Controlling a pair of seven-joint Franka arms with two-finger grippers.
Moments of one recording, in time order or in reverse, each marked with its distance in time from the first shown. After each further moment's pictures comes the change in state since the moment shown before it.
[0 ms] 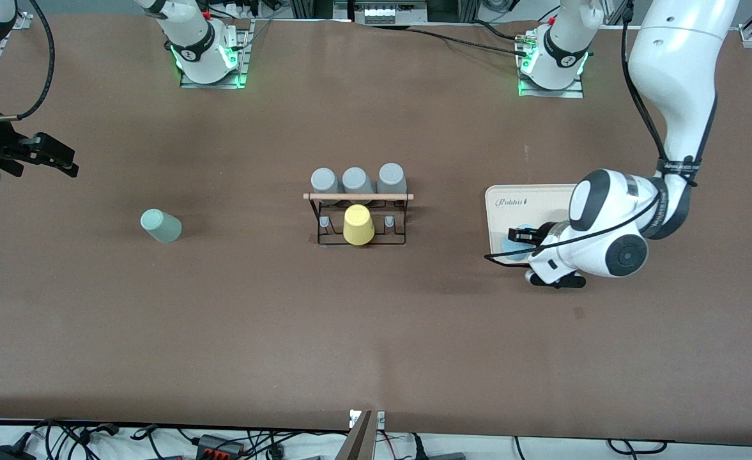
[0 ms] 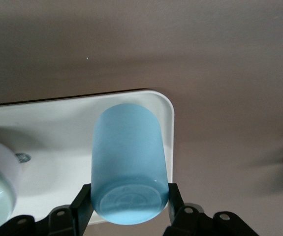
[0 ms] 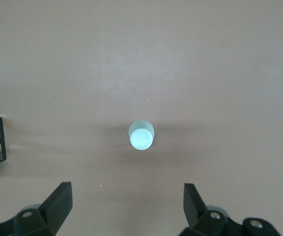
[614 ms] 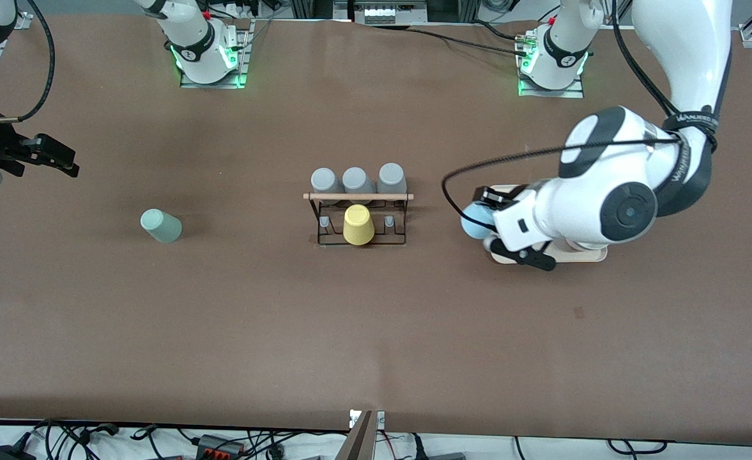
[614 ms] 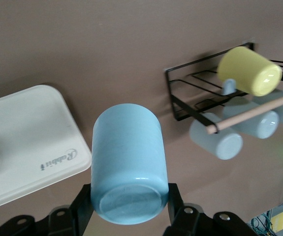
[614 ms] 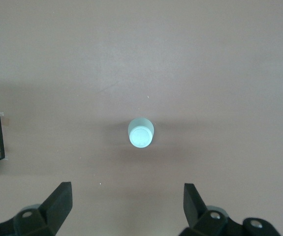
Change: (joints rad) left arm -0.030 -0.032 -0.209 0.299 -0.042 -0.249 -0.024; right arm -0.002 0.013 -0.001 -0.001 0.000 -0.008 0.000
